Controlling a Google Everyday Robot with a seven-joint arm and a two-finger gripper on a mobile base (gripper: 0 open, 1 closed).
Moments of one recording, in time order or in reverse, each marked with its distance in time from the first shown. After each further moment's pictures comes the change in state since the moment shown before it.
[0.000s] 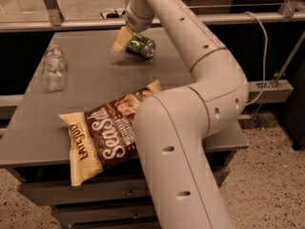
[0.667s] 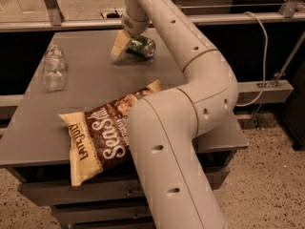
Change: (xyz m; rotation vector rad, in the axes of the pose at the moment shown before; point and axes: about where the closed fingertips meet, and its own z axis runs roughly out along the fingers) arm 0.004 0.005 0.014 0.001 0.063 -0.019
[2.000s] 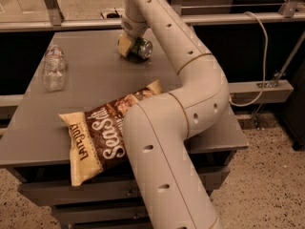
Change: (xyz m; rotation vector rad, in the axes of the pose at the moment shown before) arm 0.009 0.004 0.006 -0.018 0.058 0.000
